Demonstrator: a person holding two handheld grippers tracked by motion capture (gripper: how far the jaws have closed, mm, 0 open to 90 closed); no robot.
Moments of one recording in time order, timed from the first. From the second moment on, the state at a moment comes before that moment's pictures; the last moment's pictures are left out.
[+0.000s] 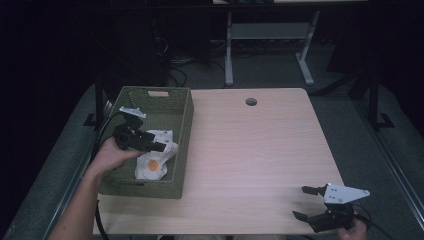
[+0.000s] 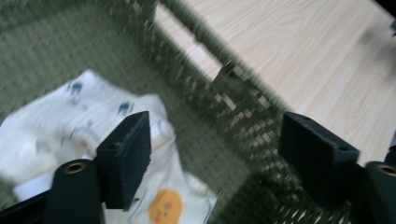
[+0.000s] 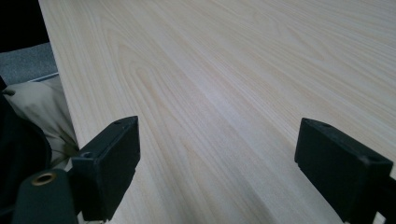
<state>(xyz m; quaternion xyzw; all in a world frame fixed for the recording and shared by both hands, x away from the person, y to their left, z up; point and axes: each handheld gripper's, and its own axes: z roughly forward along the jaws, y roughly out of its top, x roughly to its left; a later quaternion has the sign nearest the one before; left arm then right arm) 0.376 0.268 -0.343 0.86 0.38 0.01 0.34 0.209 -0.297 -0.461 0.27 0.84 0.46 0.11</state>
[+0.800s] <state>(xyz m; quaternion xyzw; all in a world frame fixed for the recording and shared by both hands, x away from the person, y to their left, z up) 0.396 0.262 -0.393 0.88 0.45 0.06 0.14 0.209 -0.296 -0.460 0.26 0.84 0.46 0.12</state>
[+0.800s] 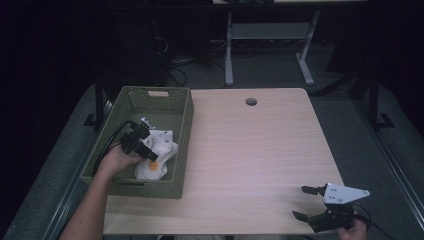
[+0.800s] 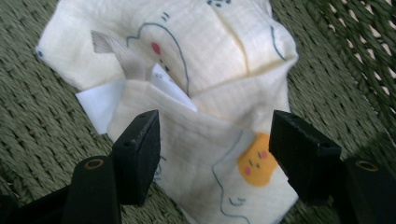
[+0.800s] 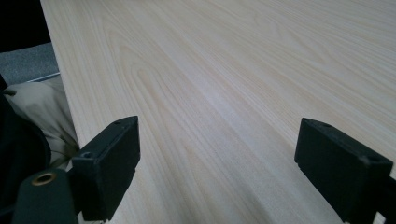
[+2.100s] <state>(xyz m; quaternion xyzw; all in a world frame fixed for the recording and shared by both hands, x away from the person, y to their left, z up) 0.409 0.255 -0.424 0.87 0.48 0.02 0.06 0.206 -0.295 -0.458 0.26 0.84 0.46 0.12</state>
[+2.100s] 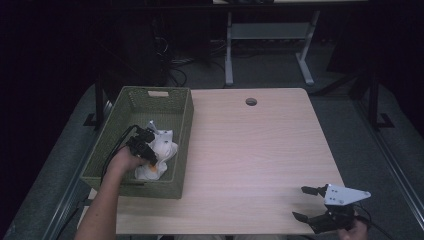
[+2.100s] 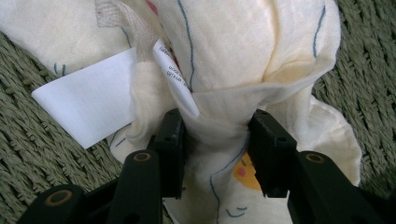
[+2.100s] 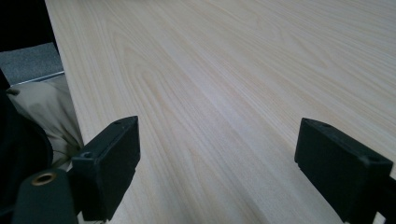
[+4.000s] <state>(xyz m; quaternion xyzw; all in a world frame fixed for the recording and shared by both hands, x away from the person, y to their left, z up) 0.376 0.283 -0.372 0.81 0.53 0.04 0.26 0.206 -0.293 -0.460 0.27 0.84 0.45 0.13</state>
